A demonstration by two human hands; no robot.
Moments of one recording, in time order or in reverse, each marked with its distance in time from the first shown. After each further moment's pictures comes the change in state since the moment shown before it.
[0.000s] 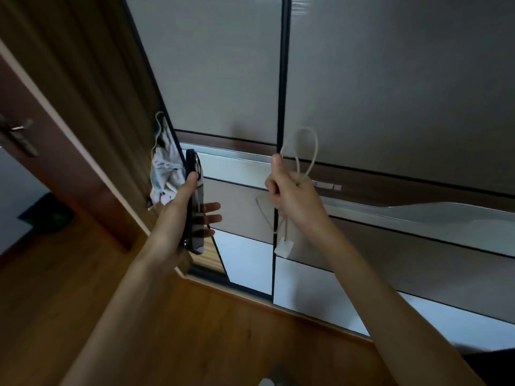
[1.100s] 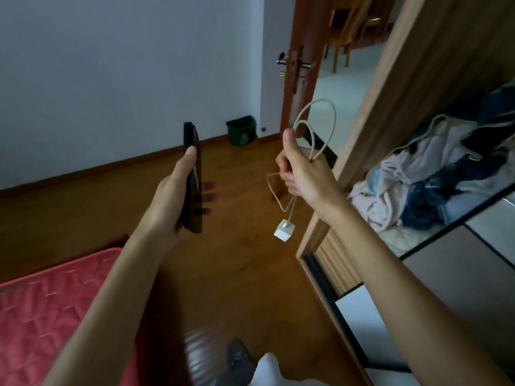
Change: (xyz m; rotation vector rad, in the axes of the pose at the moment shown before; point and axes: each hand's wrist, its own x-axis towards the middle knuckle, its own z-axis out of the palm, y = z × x) left_hand -0.111 -0.031 -0.395 -0.237 0.829 0.003; right_hand 0.043 -0.031 0.452 -0.004 -0.885 -0.042
